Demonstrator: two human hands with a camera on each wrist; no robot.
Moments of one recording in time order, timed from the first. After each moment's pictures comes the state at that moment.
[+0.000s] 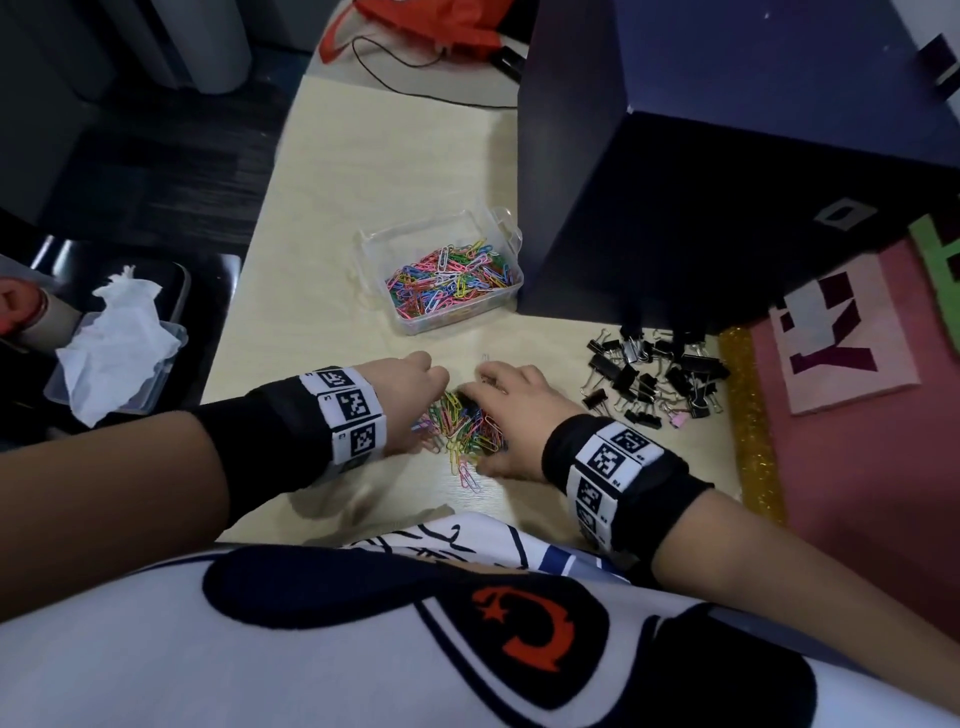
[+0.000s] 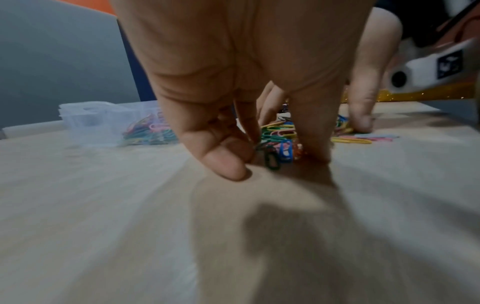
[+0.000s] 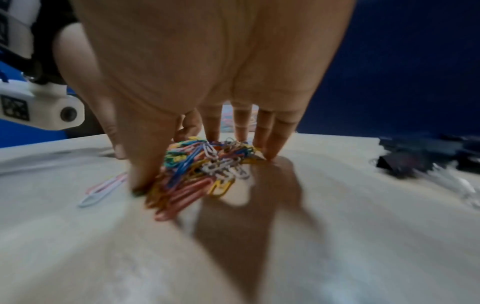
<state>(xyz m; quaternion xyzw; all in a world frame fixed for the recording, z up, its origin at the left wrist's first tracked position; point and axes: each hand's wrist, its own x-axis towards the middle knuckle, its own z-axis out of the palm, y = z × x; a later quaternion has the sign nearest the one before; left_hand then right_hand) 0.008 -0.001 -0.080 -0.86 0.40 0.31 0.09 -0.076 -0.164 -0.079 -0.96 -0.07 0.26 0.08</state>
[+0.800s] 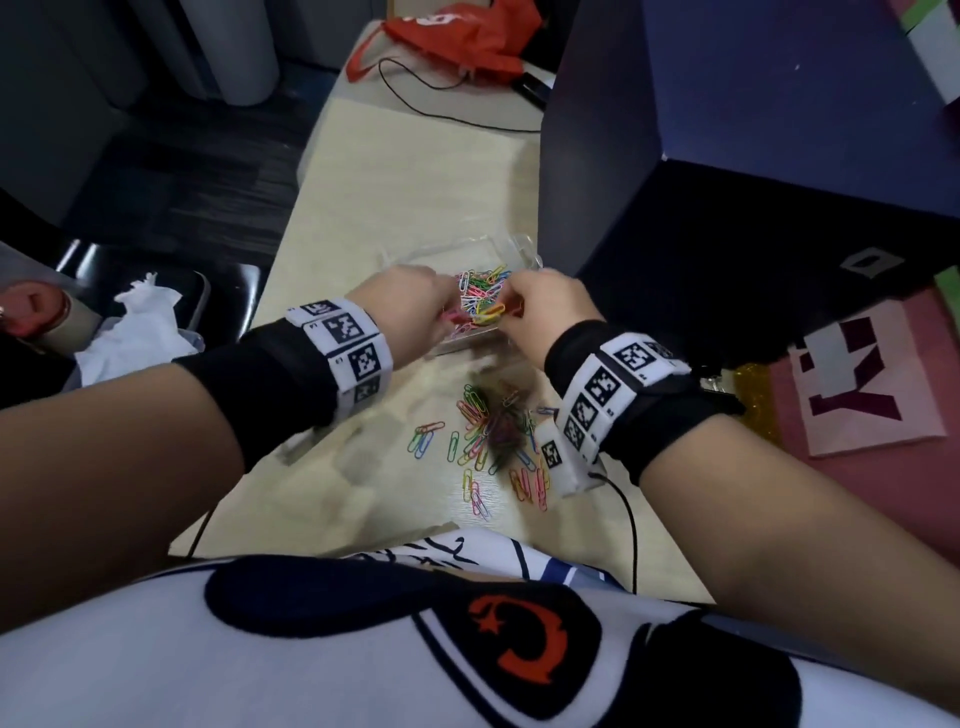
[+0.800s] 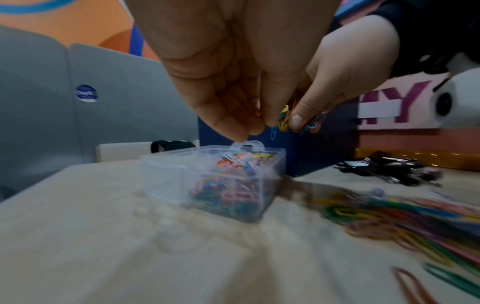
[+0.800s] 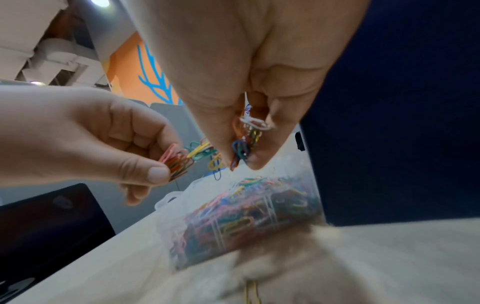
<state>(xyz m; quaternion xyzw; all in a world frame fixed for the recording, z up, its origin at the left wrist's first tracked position) 0.072 -0.005 -0.034 -0.93 0.34 0.14 -0.10 0.021 -0.164 -0.022 -0.97 0.10 0.08 0.19</state>
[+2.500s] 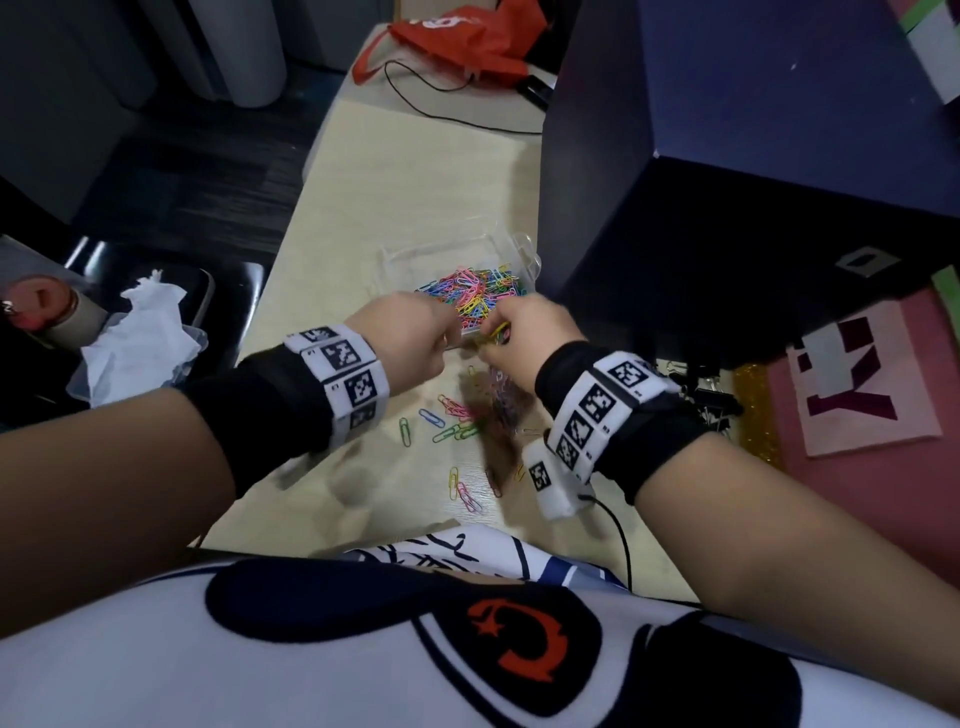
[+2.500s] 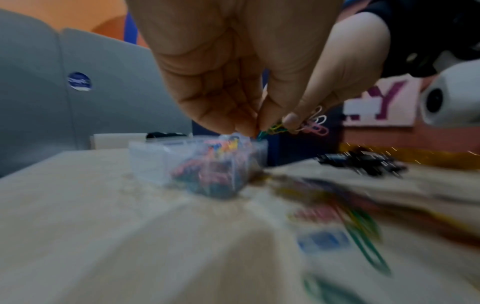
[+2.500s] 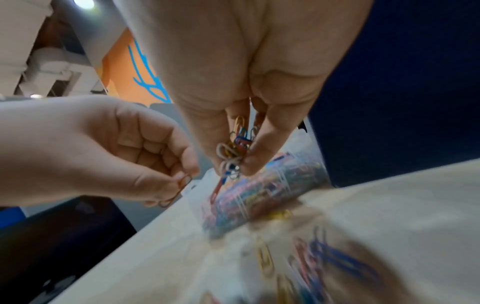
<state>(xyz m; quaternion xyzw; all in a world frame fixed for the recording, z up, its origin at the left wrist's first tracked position) 0.048 -0.003 -0.043 -0.92 0.34 0.15 -0.10 0.005 -0.157 -0.031 -0.96 0.10 0.14 0.21</state>
